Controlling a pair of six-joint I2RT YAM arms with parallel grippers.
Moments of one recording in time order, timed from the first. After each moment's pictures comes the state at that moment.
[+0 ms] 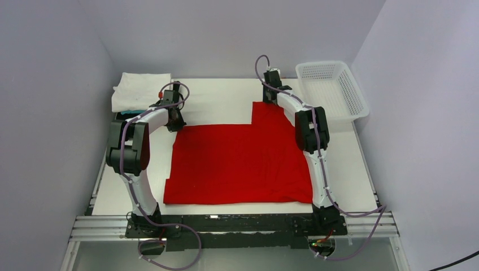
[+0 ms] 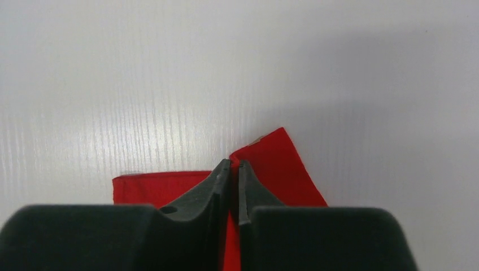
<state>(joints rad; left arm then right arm) -0.13 1.91 1.26 -0.39 -0.15 -0.49 0.30 2.47 2.02 -0.34 0.19 0.23</state>
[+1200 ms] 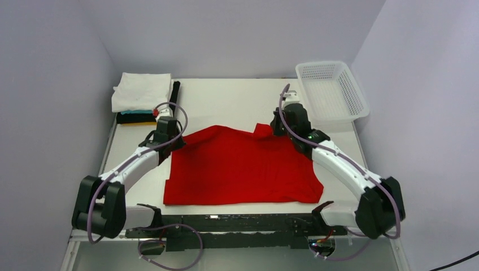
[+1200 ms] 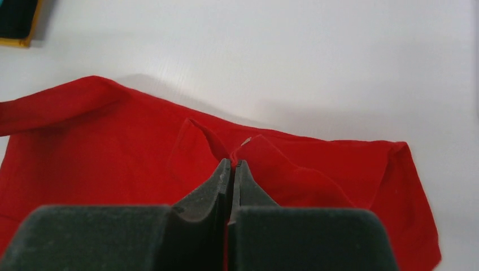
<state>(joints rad) -0.25 1.31 0.73 -0.17 -0.19 -0.53 0.47 1.31 0.93 -0.14 0.12 0.29</state>
